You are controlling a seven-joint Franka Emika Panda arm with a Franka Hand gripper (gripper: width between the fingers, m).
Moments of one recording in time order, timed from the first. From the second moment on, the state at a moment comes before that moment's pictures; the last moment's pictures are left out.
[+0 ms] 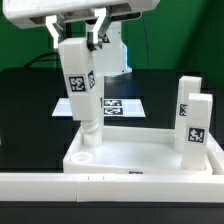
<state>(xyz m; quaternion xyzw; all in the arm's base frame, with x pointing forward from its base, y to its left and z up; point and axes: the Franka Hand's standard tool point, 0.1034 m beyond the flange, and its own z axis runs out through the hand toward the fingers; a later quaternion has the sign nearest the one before) 0.630 -0.068 0.188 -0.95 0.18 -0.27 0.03</state>
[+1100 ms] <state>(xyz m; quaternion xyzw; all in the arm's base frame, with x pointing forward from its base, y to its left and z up) 0.619 -0.049 0.162 -0.95 0.19 -0.24 0.03</state>
